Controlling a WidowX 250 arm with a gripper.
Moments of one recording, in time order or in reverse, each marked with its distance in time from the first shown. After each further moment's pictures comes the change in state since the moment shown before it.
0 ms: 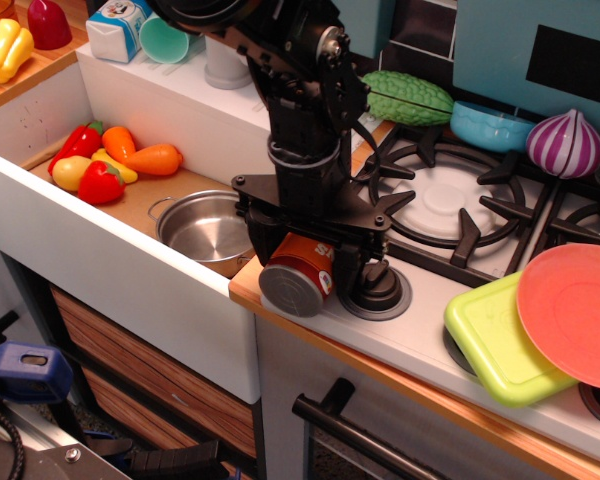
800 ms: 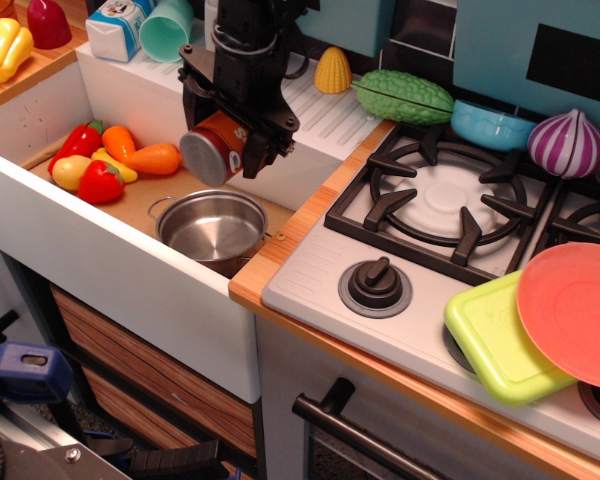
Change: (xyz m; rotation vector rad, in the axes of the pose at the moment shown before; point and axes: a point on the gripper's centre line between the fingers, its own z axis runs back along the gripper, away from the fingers) arm 0.074 0.105 0.014 0.258 -0.026 -0.228
